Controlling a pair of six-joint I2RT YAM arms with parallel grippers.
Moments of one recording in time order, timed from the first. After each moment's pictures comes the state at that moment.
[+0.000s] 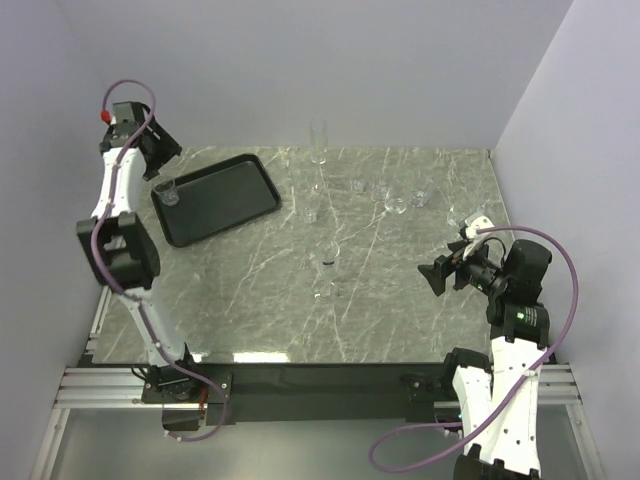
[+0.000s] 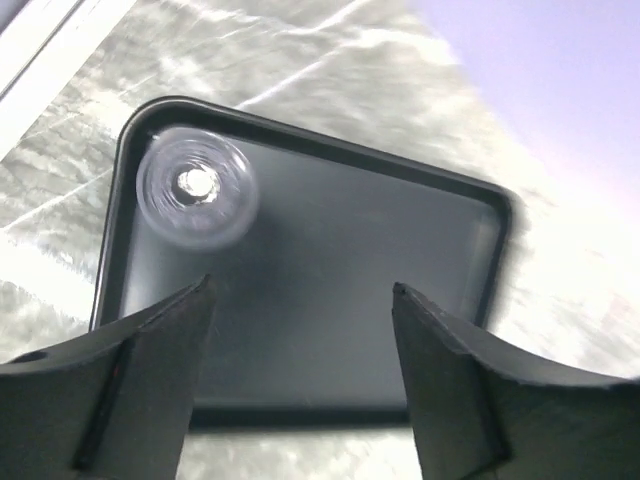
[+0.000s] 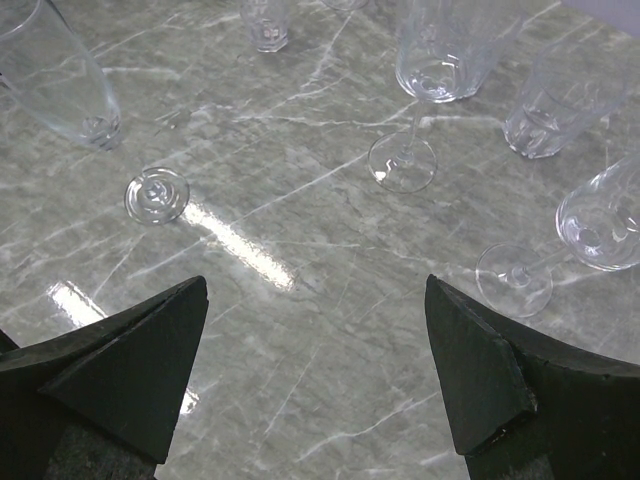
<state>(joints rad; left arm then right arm) 0.21 2.10 2.00 -0.72 -0.06 -0.60 -0.28 0.60 0.75 -0.65 -0.83 -0.39</state>
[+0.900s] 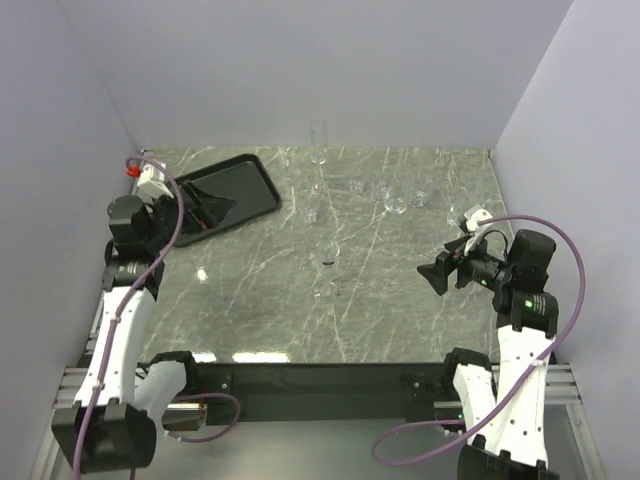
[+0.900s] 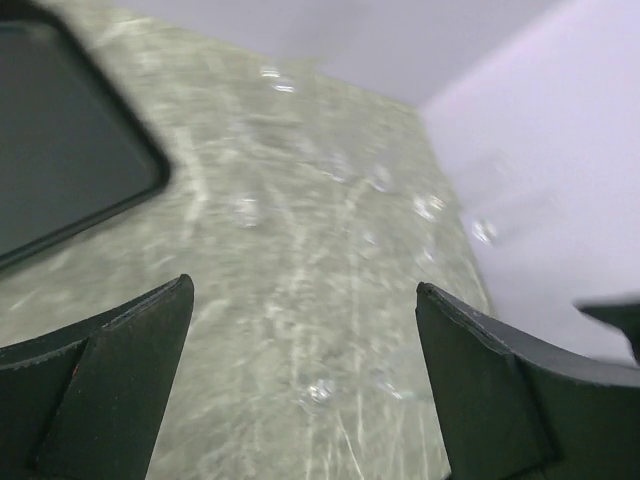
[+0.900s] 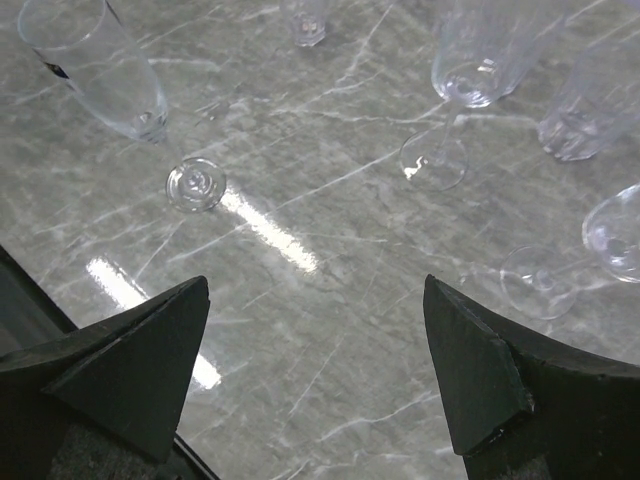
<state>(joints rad) 0.10 0.94 0.83 -0.09 0.58 -0.60 -0.28 0.67 0.88 -0.81 -0.88 -0.45</state>
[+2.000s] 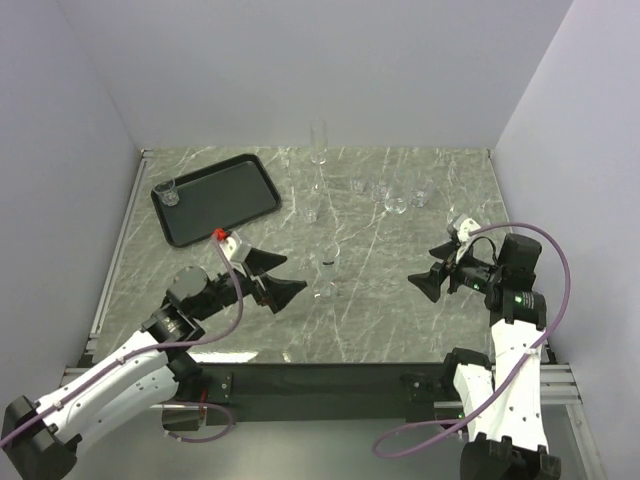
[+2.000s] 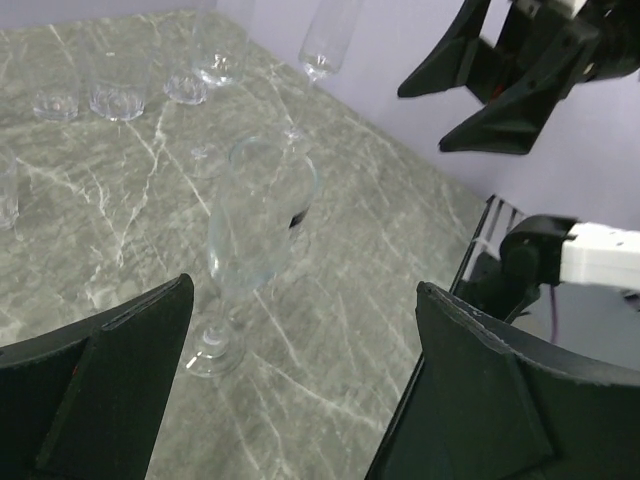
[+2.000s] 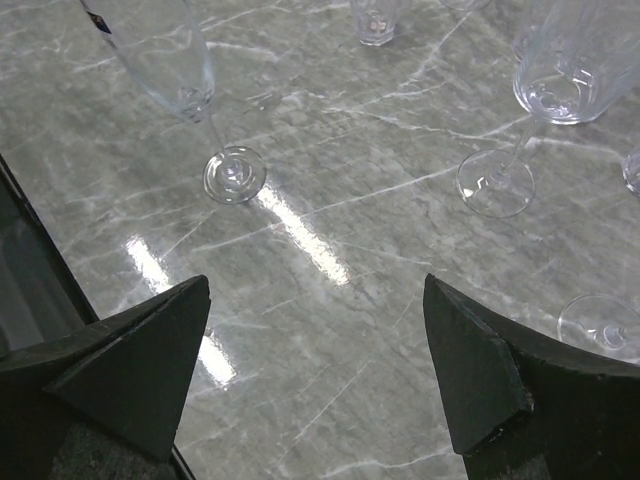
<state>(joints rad) -0.70 0.63 0.43 0.27 0.30 -0.39 -0.26 0.69 0.73 -0.70 -1.04 -0.53</state>
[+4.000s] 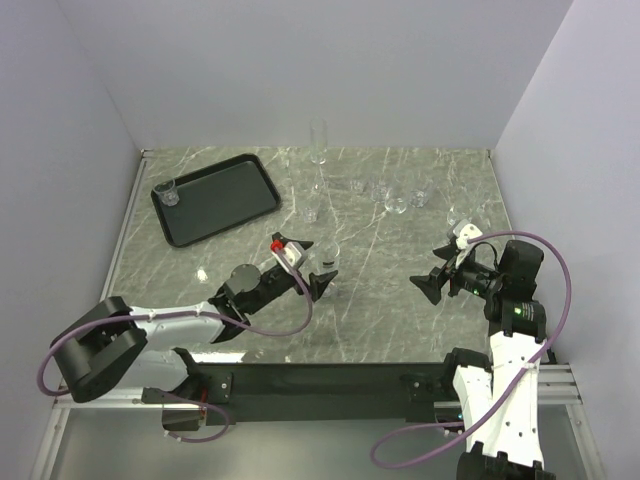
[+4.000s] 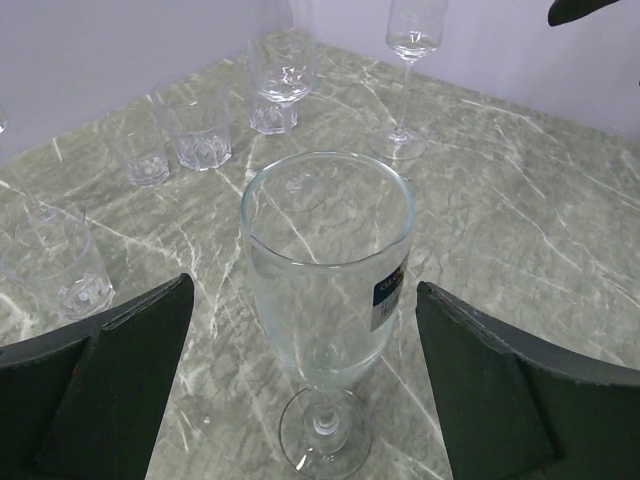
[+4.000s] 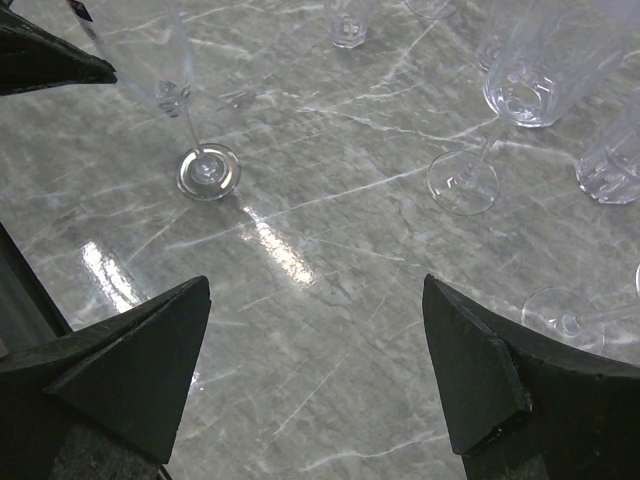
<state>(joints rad) -0.89 1.26 0.38 0.95 0.02 0.00 -0.26 0.62 0.71 -0.69 -0.98 -0.54</state>
